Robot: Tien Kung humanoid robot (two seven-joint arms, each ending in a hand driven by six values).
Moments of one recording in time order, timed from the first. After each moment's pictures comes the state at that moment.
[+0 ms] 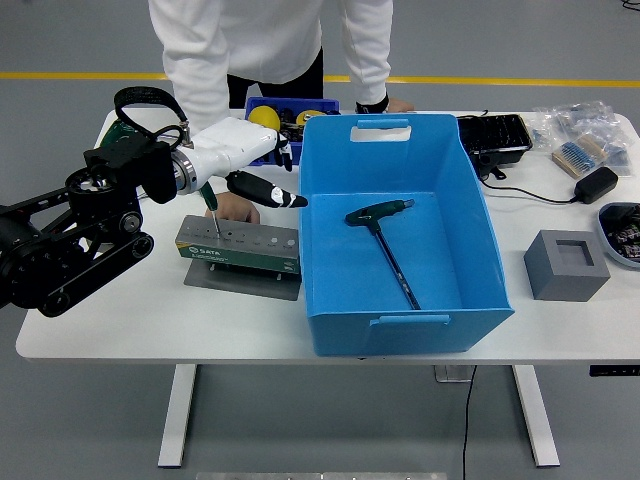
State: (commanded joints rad) left arm -0.89 0.42 -0.54 -1.20 1.87 -0.13 0.13; right arm 0.12 -0.19 0.08 0.23 0.35 -0.32 -0.01
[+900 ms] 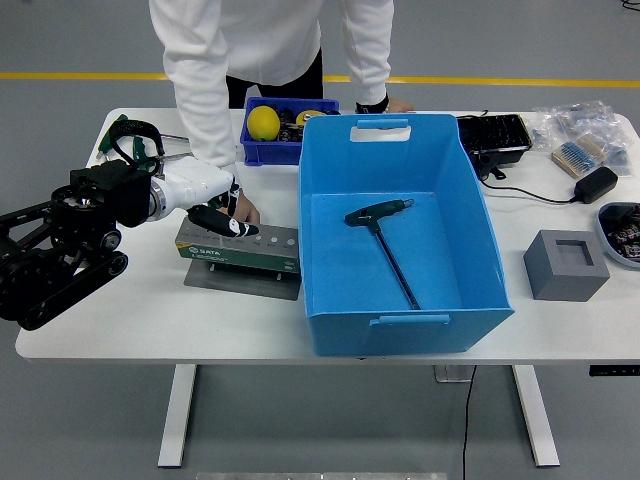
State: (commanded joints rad) left arm -0.87 0.45 -0.48 -1.14 1.92 -0.20 0.14; right arm 0.12 -0.18 0.08 0.23 0.35 -0.32 -0.01
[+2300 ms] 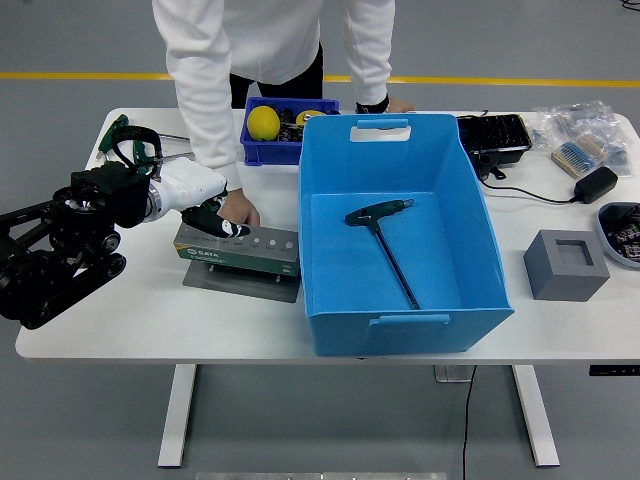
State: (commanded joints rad) left arm -0.88 0.44 -0.45 -1.08 1.96 -0.18 0.13; right arm 0.12 -0.18 0.08 0.23 0.36 -0.32 -0.01
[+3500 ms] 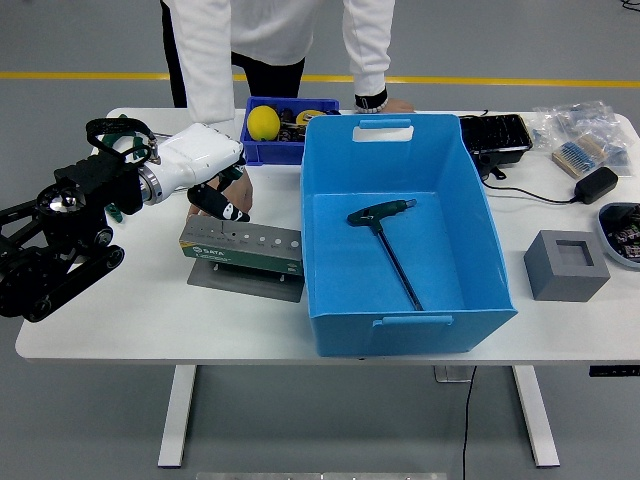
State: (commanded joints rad) left arm -0.86 0.45 -0.51 -1.08 1.97 0.11 -0.05; right arm 0.12 -0.18 0.08 0.23 0.37 -0.32 0.00
